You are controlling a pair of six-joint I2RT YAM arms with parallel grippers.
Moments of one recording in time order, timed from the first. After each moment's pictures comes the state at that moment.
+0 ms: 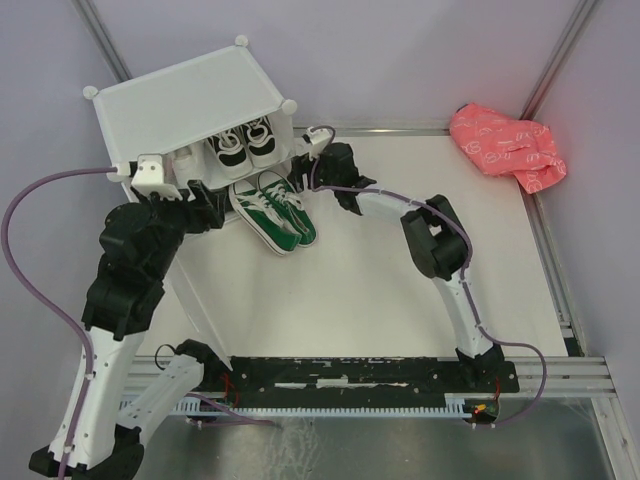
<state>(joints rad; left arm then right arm) -0.29 0.75 1.18 -0.55 -0.13 -0.19 0.61 2.32 1.75 0.28 -0.14 0.12</state>
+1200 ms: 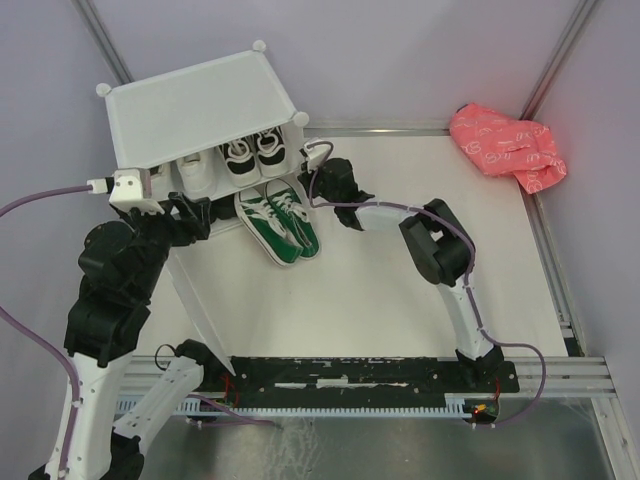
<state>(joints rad) -0.29 0.66 1.24 -0.67 -0.21 -0.20 0.65 2.28 1.60 0.49 -0.03 0.02</state>
